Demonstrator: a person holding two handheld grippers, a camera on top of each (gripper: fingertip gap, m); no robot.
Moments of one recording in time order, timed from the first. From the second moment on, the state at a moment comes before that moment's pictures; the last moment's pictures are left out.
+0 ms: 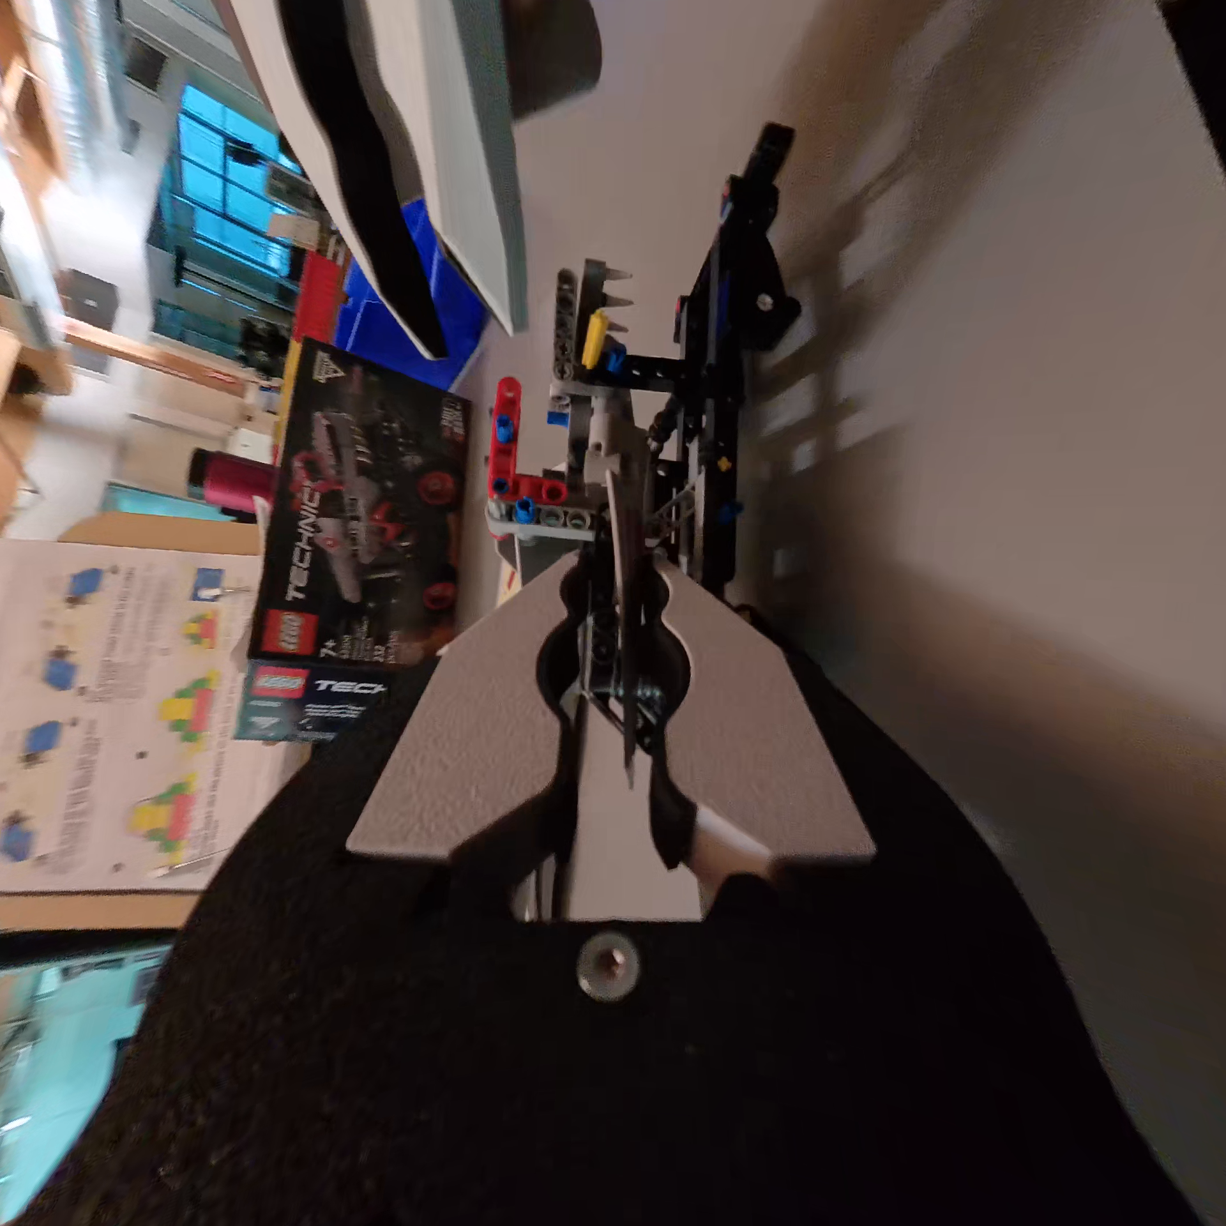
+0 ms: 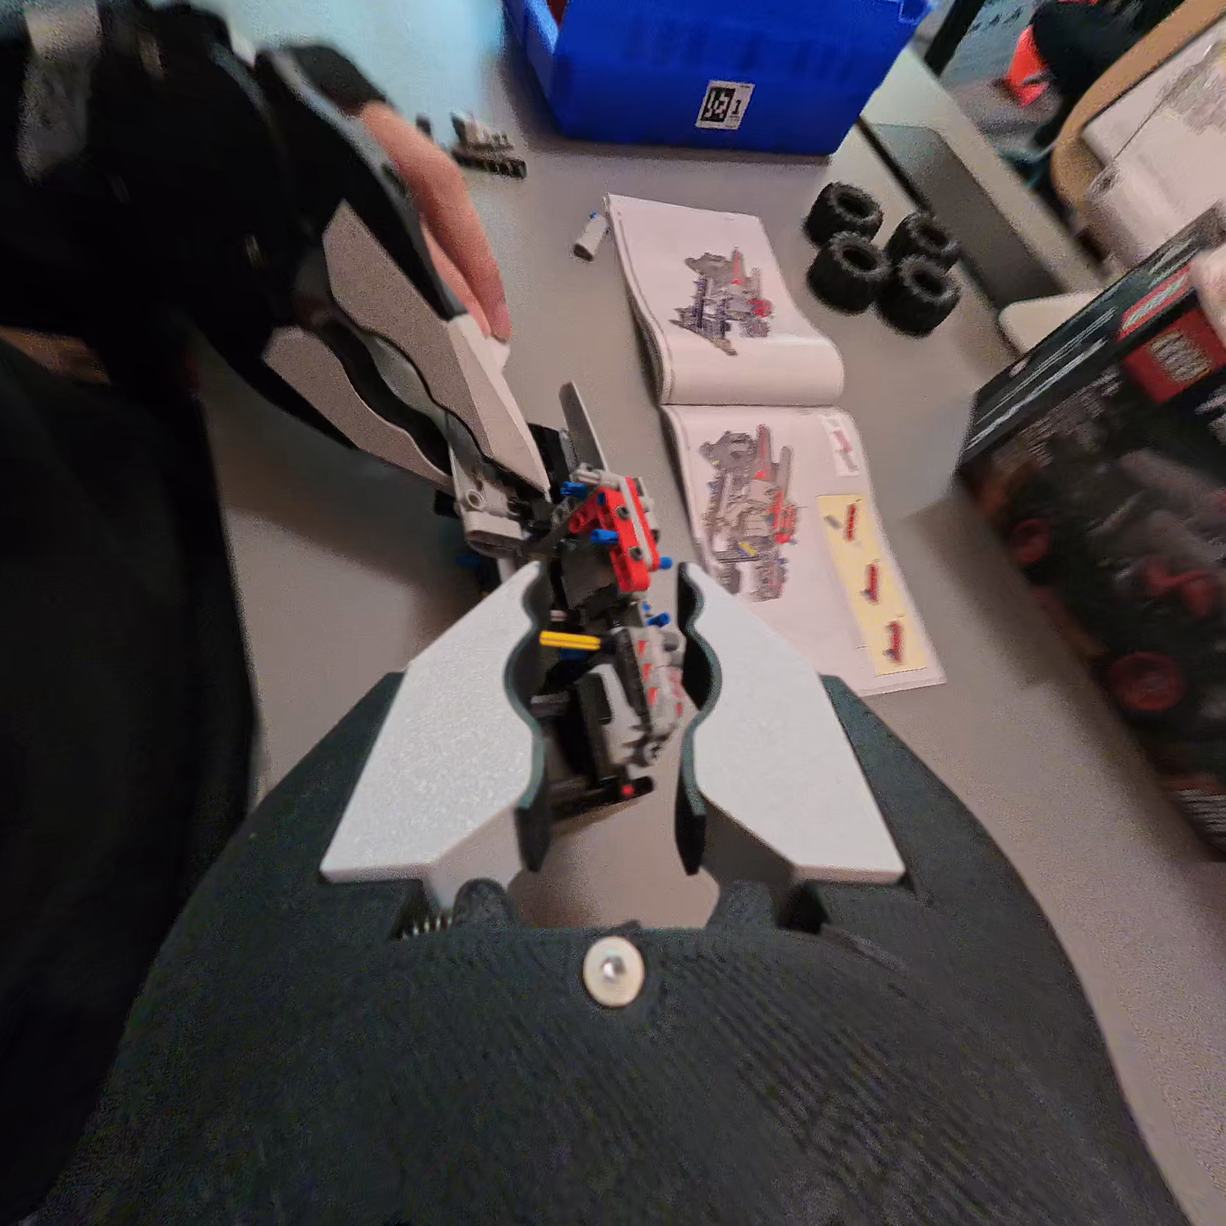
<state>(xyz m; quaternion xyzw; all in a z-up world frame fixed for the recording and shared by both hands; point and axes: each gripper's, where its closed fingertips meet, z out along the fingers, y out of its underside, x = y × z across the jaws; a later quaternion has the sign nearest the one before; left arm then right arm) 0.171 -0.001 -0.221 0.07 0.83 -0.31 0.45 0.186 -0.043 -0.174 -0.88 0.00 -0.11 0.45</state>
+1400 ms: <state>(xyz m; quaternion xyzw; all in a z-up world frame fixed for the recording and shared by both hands) 0.161 -0.014 -0.226 0.16 0.77 -0.29 0.55 0.171 -0.027 -0.203 -0.90 0.03 -0.05 0.43</state>
